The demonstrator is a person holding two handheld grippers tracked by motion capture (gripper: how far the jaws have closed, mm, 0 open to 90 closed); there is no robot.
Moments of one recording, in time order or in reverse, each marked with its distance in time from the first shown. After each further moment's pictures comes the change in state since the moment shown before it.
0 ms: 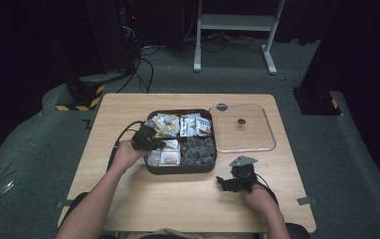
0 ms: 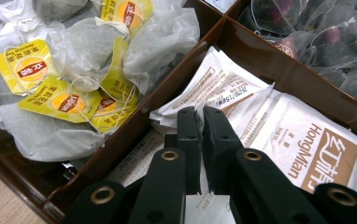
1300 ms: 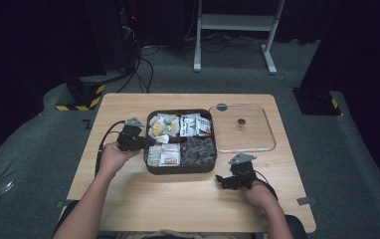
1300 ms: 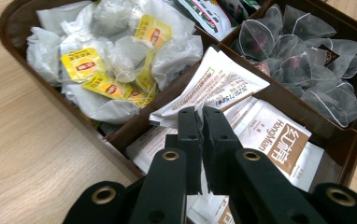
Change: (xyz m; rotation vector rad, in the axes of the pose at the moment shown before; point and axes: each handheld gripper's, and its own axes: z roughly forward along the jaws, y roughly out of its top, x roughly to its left) left arm 0.004 -0.020 -0.050 -0.139 0.005 -0.085; right arm -0.006 0.006 0.006 0.000 0.030 -0.029
